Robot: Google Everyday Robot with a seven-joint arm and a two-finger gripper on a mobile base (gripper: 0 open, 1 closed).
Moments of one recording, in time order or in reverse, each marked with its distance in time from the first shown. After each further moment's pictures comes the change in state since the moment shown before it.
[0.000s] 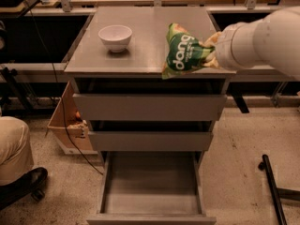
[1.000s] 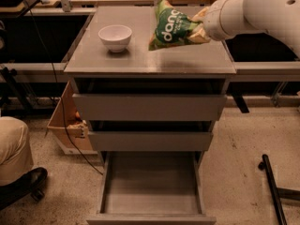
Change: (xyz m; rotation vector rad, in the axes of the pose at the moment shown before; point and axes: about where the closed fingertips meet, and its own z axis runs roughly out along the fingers) arm -0.025 -0.081 0.084 -0.004 -0.198 0.127
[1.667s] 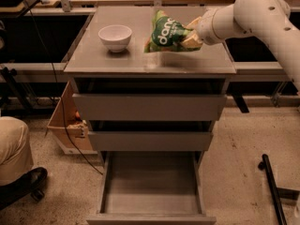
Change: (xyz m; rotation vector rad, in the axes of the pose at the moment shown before) arm 0.027 0.005 0.066 -0.107 -0.053 0.140
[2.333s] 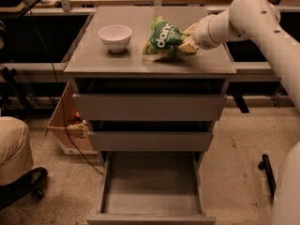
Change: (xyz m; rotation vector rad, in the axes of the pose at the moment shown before) arm 0.013 0.014 0.030 -0.095 -0.008 0.062
